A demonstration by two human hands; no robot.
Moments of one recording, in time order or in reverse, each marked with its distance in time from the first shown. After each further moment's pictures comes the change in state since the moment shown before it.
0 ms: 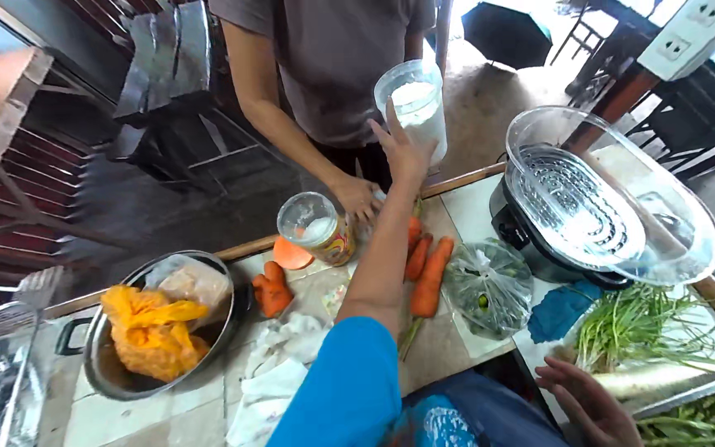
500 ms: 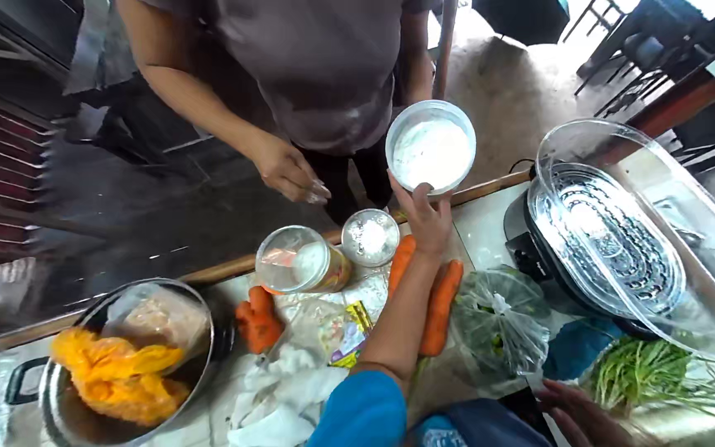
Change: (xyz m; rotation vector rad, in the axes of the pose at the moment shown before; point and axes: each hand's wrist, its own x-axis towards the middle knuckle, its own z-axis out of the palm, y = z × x) left_hand -0.063 -0.054 0.044 -0.064 0.214 0.313; right_hand 0.070 -0.048 0.027 -0.264 -0.038 0.349
